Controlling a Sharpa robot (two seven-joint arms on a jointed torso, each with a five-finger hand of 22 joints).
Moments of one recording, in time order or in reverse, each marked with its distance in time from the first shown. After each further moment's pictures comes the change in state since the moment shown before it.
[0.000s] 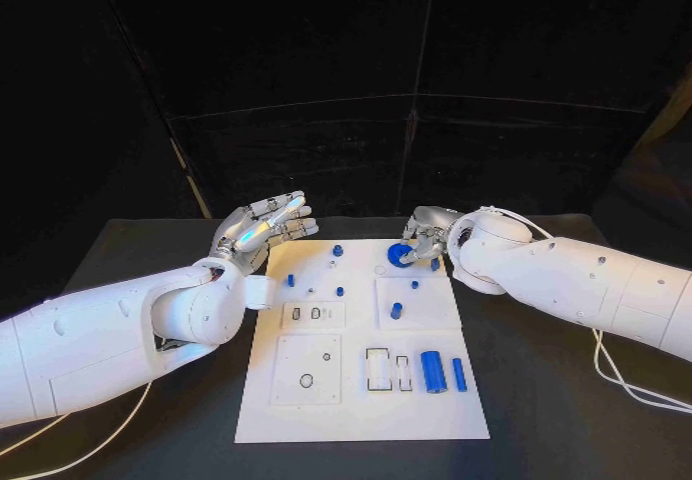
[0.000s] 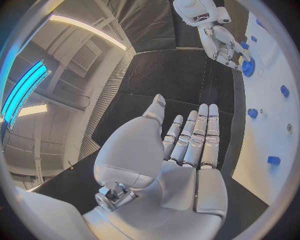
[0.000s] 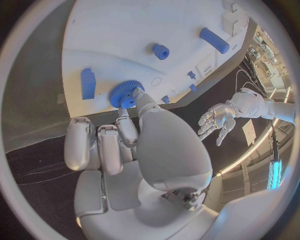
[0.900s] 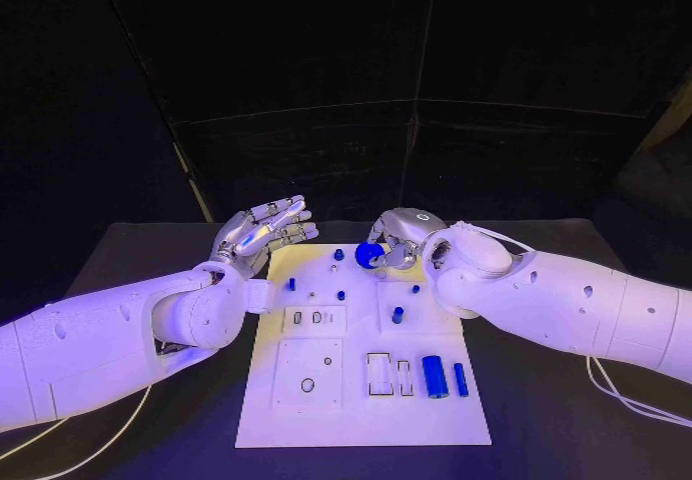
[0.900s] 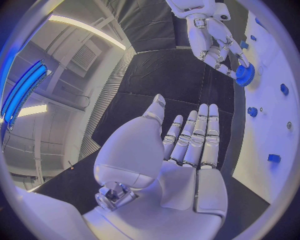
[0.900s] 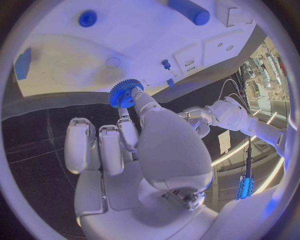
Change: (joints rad) left arm 0.000 -0.002 0.000 -0.002 0.000 0.000 -0.003; left_hand 0.000 0.000 0.000 0.000 0.000 0.000 0.000 0.000 0.000 0.000 0.000 0.000 0.000 0.000 0.000 0.000 0.000 0.000 0.000 0.000 0.000 0.000; right arm -0.020 0.016 -0.002 0.172 -0.222 -0.170 -0.002; right_hand -0.011 0.007 0.069 -0.027 -0.026 0.020 0.002 0.013 -0.002 0.035 -0.020 0.027 0.050 -0.001 -0.020 0.004 0.009 -0.016 0.020 -0.020 0.012 0.033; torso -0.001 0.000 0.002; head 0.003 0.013
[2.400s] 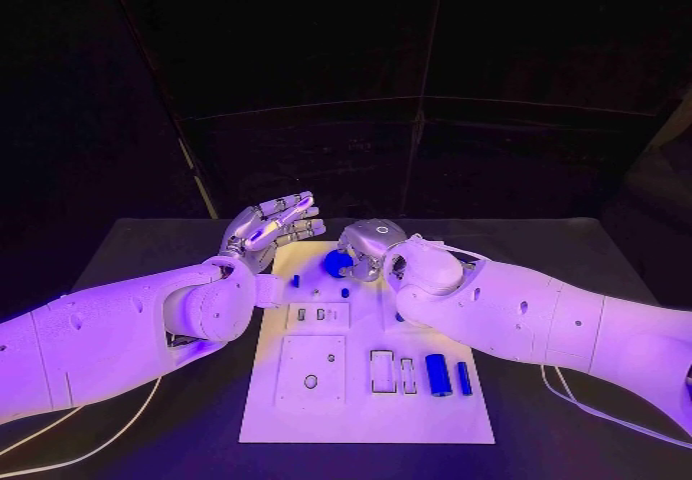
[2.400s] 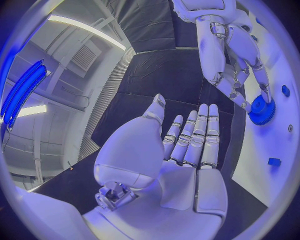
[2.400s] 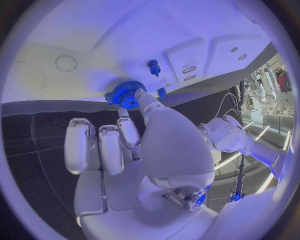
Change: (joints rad) left arm 0.001 0.018 0.000 -0.015 0.000 0.001 -0.002; left_hand 0.000 0.000 -0.003 -0.003 0.000 0.000 0.000 0.000 0.000 0.000 0.000 0.000 0.000 0.000 0.000 0.000 -0.001 0.000 0.000 0.000 0.000 -0.001; right arm -0.044 0.188 -0.010 -0.143 -0.134 0.005 -0.005; right_hand -0.059 -0.059 0.061 0.022 -0.029 -0.032 0.002 -0.073 0.008 -0.022 0.022 -0.027 -0.024 0.001 0.010 0.000 -0.001 0.000 0.005 0.010 0.004 0.003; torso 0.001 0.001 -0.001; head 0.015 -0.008
